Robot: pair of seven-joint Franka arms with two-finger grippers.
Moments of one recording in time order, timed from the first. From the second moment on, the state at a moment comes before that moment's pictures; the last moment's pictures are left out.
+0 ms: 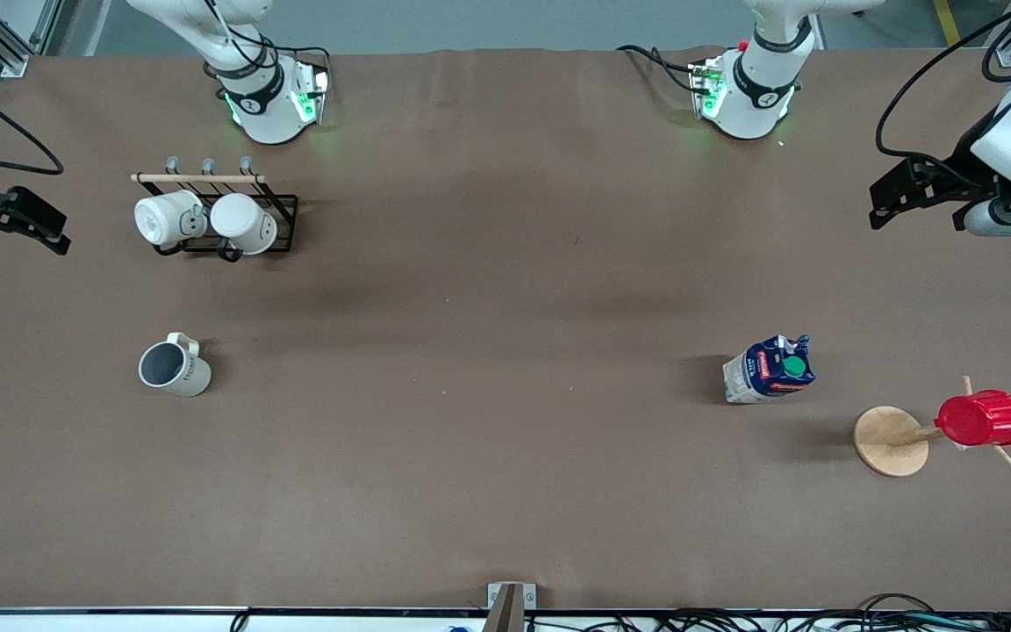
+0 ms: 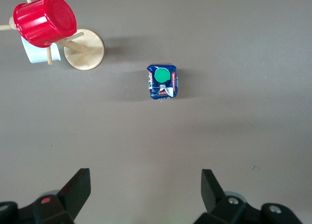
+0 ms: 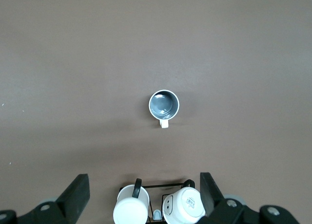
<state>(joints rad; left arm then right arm) 0.01 -0.01 -0.15 -1.53 0.01 1.53 -0.09 -0.13 -0.05 0.10 -1.64 -0.06 1.66 0.03</state>
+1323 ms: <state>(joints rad) 0.00 0.15 -0.16 -1.62 0.01 1.81 -0.10 -0.14 -0.05 0.09 -1.64 -0.04 1.66 0.02</state>
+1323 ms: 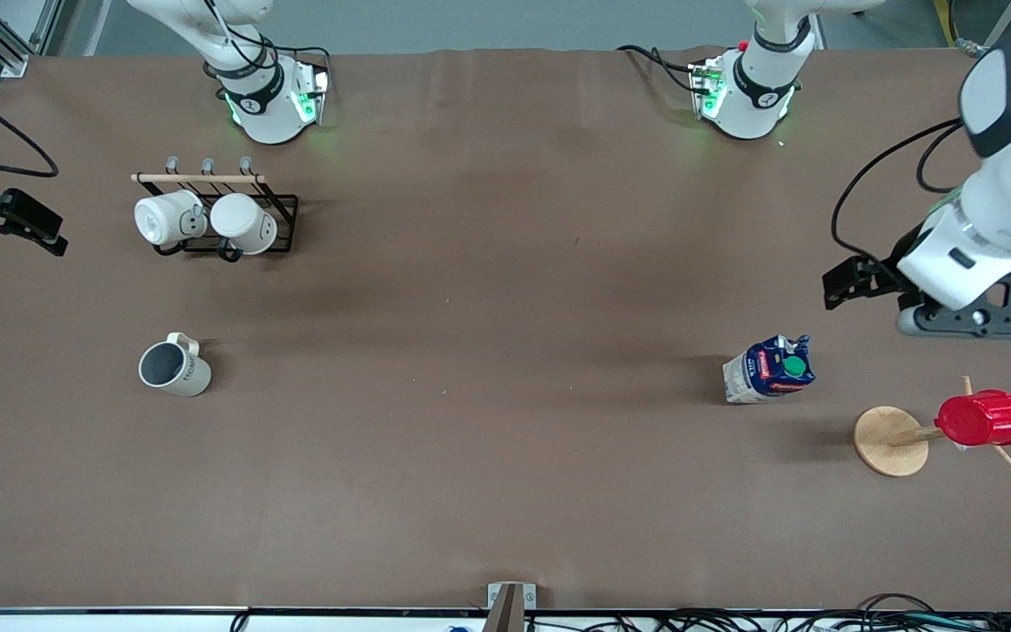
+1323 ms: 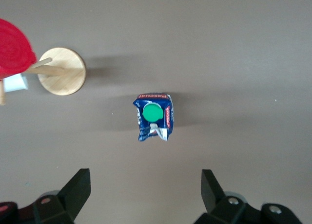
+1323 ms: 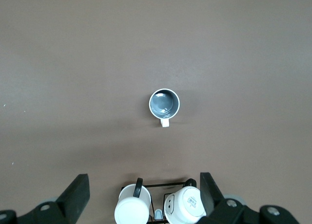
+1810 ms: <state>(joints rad) 0.00 0.23 -0.15 -1.70 0.02 1.88 -0.19 -0.17 -0.01 0.09 -1.66 -0.04 1.69 0.02</state>
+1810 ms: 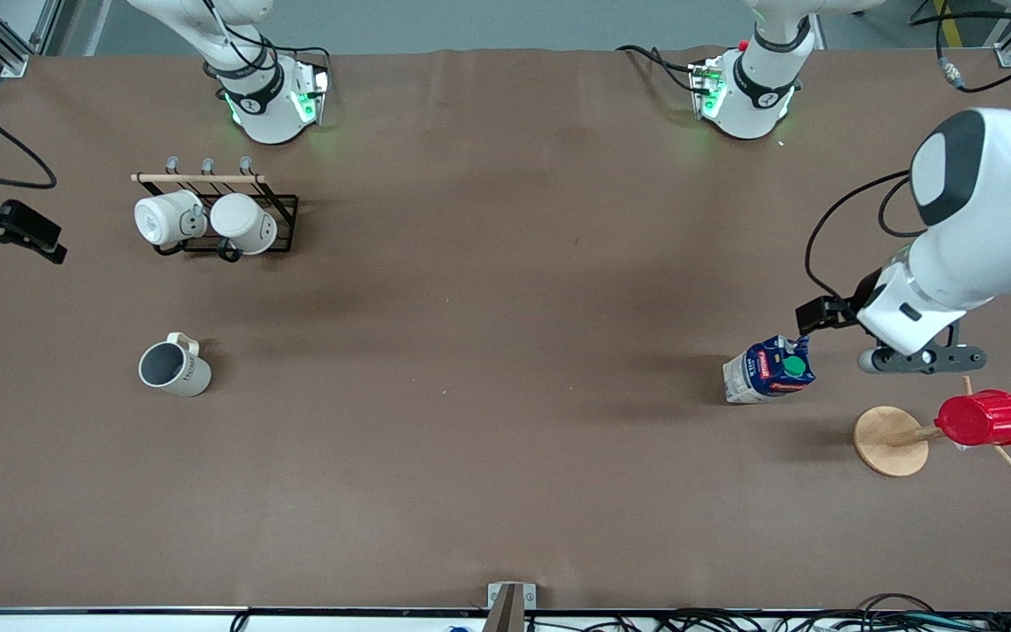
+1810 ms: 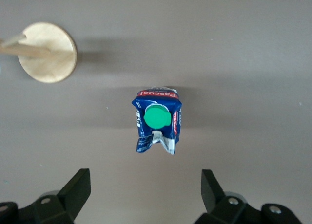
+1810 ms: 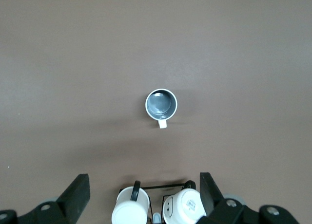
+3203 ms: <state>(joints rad) 0.00 0.37 -0.16 -1.80 0.03 2.11 -0.19 -0.33 0.54 0.09 -1.72 -0.04 2.08 -0.11</state>
